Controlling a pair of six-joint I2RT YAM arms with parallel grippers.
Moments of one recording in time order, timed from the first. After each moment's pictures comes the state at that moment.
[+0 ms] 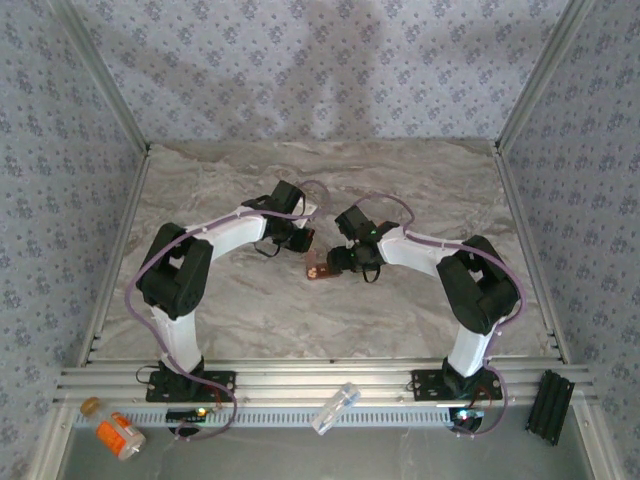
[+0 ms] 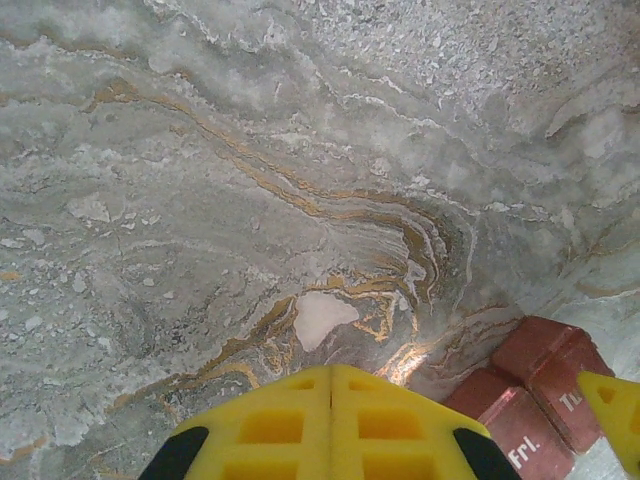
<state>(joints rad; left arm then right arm) -0.58 1.88 1.28 -0.51 0.25 -0.12 0.66 1.77 1.08 -0.49 -0.04 0.46</state>
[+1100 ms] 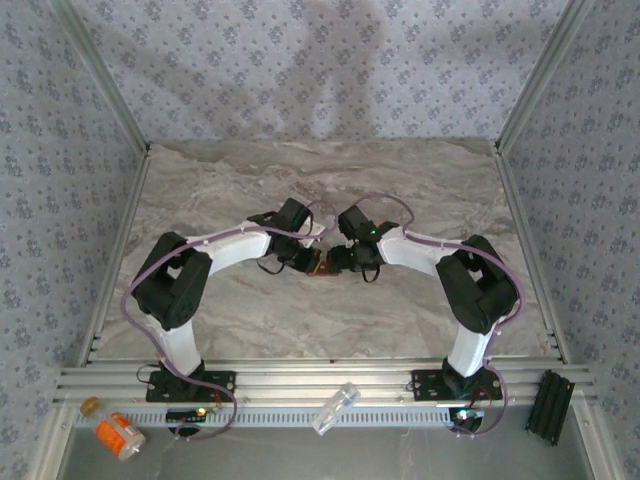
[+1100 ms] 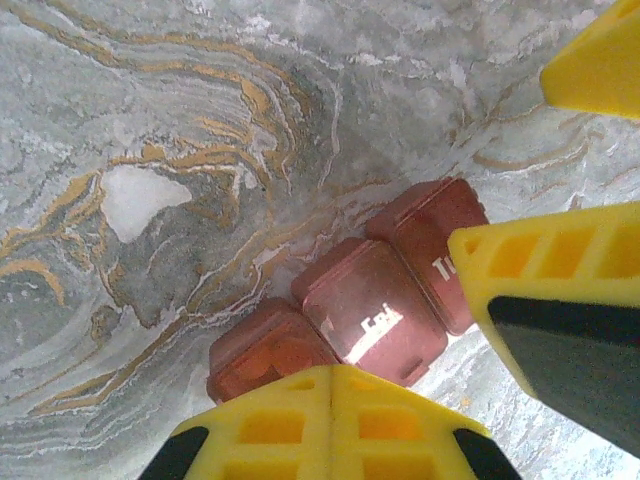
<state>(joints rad) -0.67 1.81 1.15 -0.50 0.30 -0.14 0.66 1.77 1.08 -0.47 -0.03 0.47</state>
